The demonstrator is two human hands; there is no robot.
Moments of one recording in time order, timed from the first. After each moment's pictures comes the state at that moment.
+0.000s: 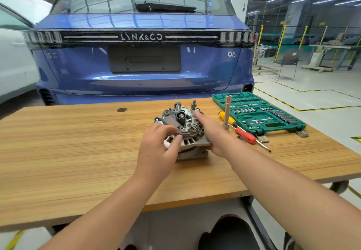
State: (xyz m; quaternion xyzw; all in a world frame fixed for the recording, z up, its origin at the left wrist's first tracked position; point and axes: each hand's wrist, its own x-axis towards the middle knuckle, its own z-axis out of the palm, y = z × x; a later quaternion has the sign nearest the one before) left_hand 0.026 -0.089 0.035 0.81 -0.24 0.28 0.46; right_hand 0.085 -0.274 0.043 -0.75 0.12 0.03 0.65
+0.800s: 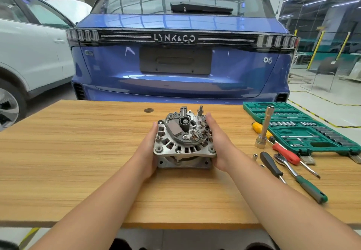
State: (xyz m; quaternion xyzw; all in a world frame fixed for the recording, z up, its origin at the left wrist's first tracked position) left_hand 0.126 -0.008 0.010 0.60 0.05 -0.08 0.79; right_hand 0.112 -0.204 0.035 -0.69 0.09 0.07 0.71
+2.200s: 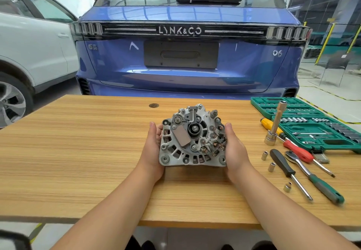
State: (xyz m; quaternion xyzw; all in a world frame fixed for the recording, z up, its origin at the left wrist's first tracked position) left_hand 0.117 -0.010 -0.003 0.46 -0.03 -0.05 0.88; right_hand 0.092 -0.206 0.002 -0.66 0.08 -0.07 0.74
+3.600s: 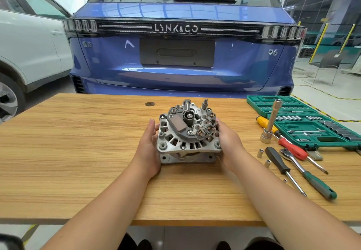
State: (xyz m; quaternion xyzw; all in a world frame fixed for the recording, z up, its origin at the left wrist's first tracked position) left_hand 0.126 -0.004 -0.007 0.48 -0.02 -0.08 0.88; right_hand 0.127 -0.213 0.009 -0.66 0.12 -0.01 0.74
